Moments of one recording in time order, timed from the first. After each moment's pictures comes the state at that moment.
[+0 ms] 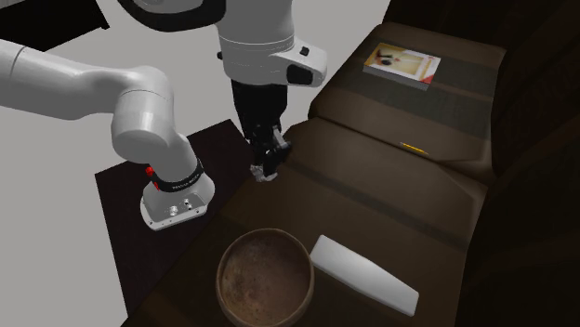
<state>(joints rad) -0.33 -0.97 -0.47 -2.58 -0.52 1.63 -0.56</state>
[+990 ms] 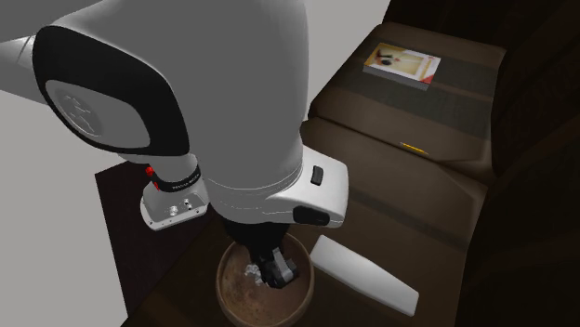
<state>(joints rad) -0.33 -0.79 -0.84 -2.39 -0.72 1.77 -0.84</state>
